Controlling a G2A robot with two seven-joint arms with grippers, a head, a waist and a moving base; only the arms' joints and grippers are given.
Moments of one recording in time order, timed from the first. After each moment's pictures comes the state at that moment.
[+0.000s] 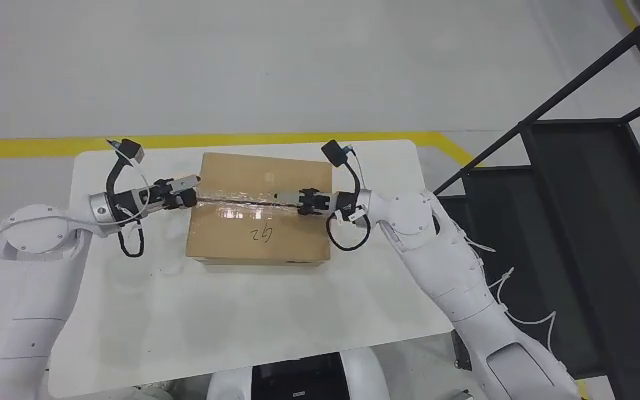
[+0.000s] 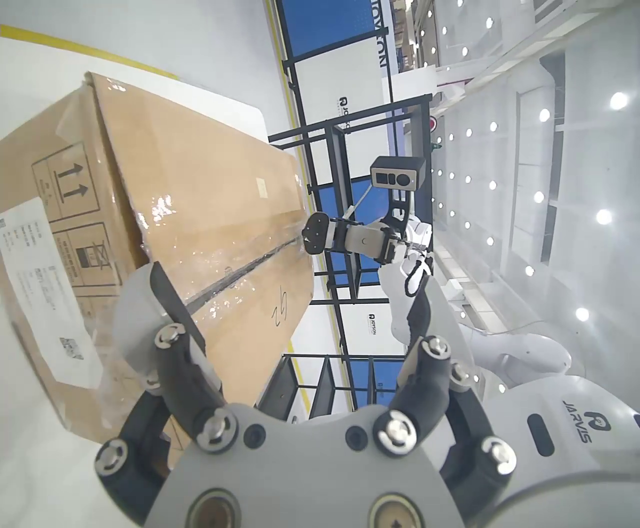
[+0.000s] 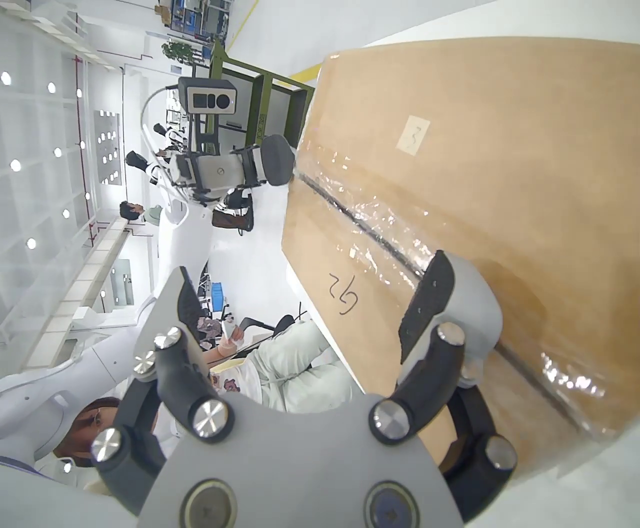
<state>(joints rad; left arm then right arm) 1.03 -0.94 -1.35 -1.32 -0.31 -0.29 -1.15 -1.10 -1.27 1.16 -1.54 -0.07 -0.08 0.89</state>
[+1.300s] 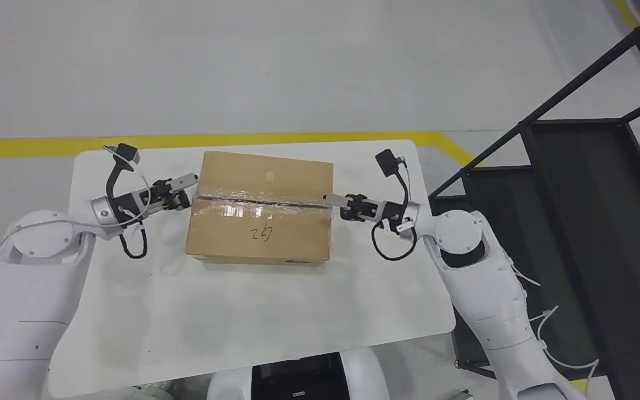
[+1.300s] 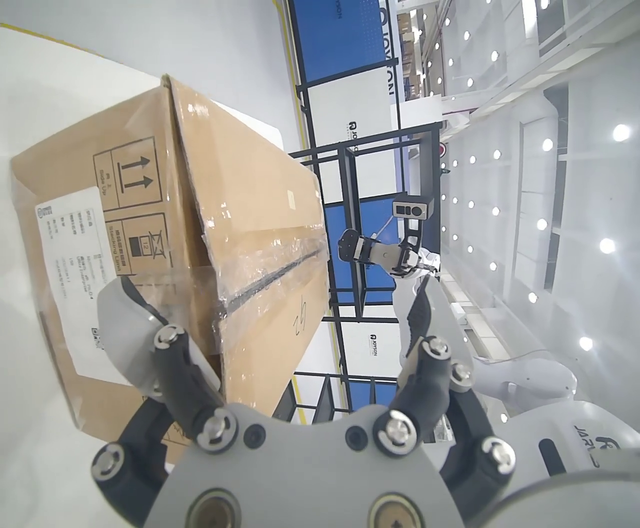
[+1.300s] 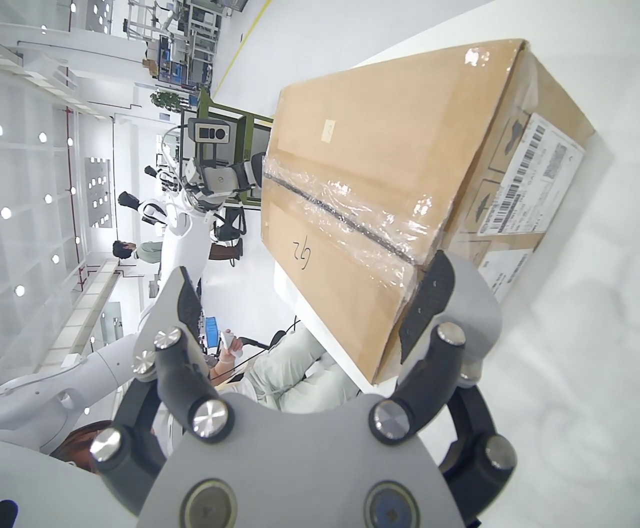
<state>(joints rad) 1.03 -0.94 -1.33 -1.27 -0.29 -0.31 -1.06 -1.31 -1.19 1.39 -1.68 -0.05 -0.07 0.91</state>
